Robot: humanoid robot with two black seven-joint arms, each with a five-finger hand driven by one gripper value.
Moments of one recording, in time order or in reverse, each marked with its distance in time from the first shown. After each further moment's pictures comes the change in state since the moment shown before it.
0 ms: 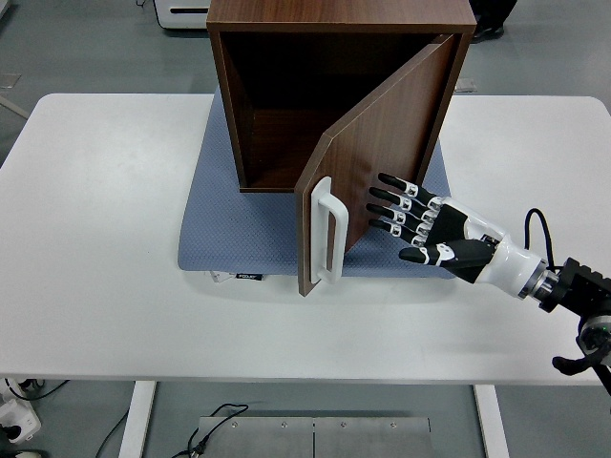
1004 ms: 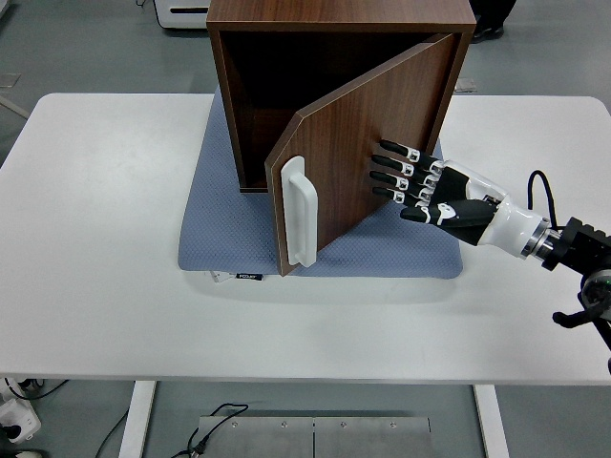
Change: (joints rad) left arm -0.007 0.000 0.000 0.000 0.000 0.000 0.000; right arm 0.145 0.001 -0.004 -0.100 0.065 0.000 -0.064
